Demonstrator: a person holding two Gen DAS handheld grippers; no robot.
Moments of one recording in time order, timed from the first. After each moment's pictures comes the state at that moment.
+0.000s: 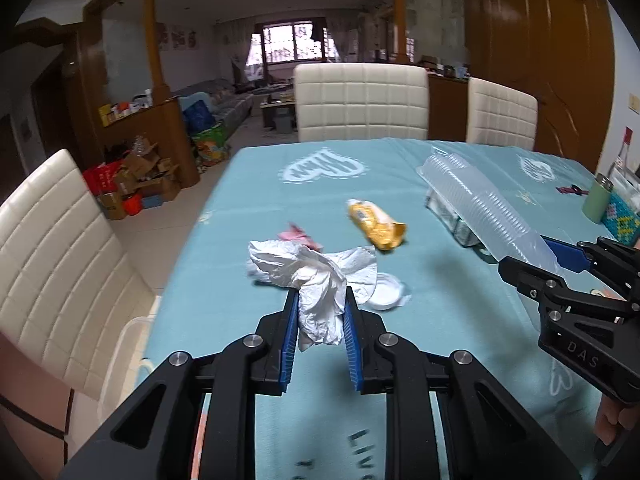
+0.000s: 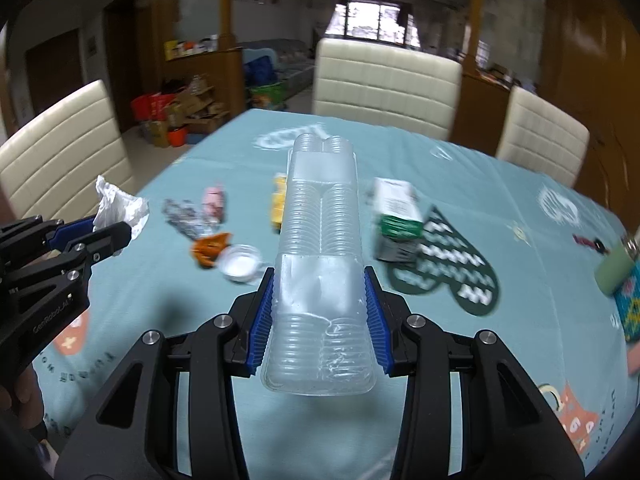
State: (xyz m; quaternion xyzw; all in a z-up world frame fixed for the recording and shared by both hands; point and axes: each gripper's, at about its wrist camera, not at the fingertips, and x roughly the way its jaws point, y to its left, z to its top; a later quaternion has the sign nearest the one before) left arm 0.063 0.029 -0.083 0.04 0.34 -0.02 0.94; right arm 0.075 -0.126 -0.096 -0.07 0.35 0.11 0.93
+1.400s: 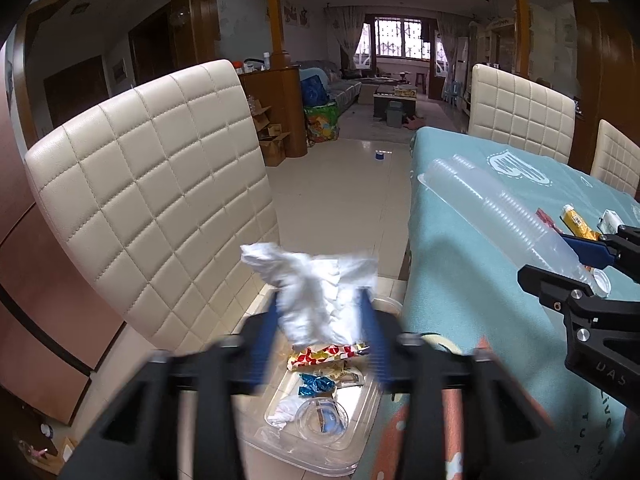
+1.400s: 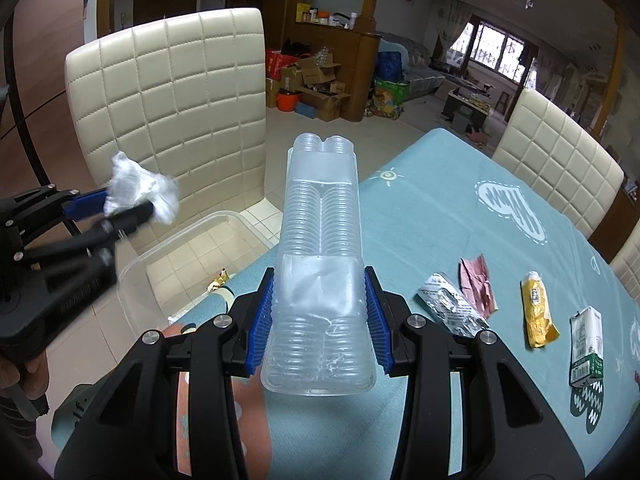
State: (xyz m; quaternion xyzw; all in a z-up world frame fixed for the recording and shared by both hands) left arm 0.048 0.254 -0.124 -0.01 0.34 0.15 0.93; right arm 0.102 0.128 -0.124 -0.19 0.35 0.27 0.88
